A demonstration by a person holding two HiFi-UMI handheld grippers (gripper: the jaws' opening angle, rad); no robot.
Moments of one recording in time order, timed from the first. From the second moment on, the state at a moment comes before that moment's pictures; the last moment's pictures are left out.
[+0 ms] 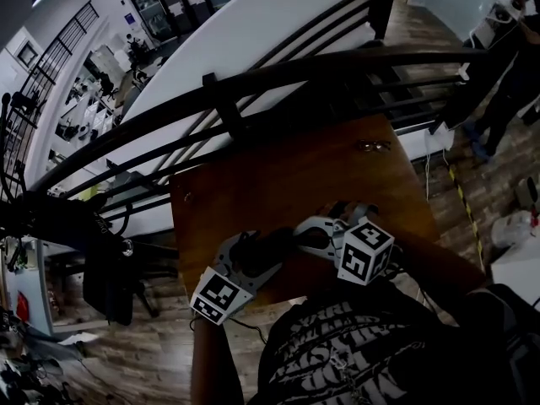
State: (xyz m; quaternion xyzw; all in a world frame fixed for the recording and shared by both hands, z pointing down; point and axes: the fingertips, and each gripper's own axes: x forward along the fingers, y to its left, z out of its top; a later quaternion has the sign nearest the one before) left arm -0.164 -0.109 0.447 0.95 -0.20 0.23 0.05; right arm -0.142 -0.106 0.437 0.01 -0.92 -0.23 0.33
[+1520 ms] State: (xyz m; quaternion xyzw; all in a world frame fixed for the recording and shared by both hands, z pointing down) left arm -0.124 -0.104 0.495 0.87 -0.08 0.47 -0.11; right arm -0.138 -0.098 0.431 -0.02 -0.90 -0.27 0.34
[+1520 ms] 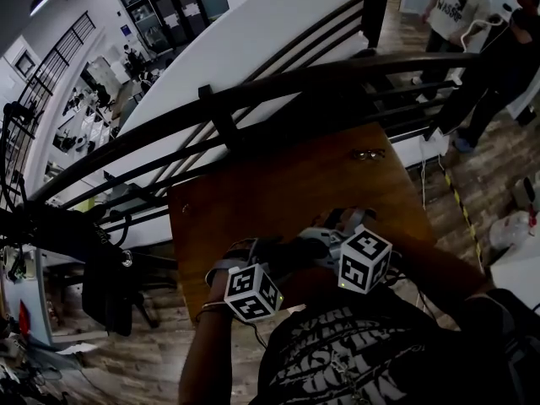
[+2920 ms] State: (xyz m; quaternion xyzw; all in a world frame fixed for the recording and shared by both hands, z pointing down) left arm -0.161 -0.093 0.450 0.96 -0.17 0.21 0.07; right arm -0.086 -0.116 0.458 0.04 -0.91 -0.21 0.36
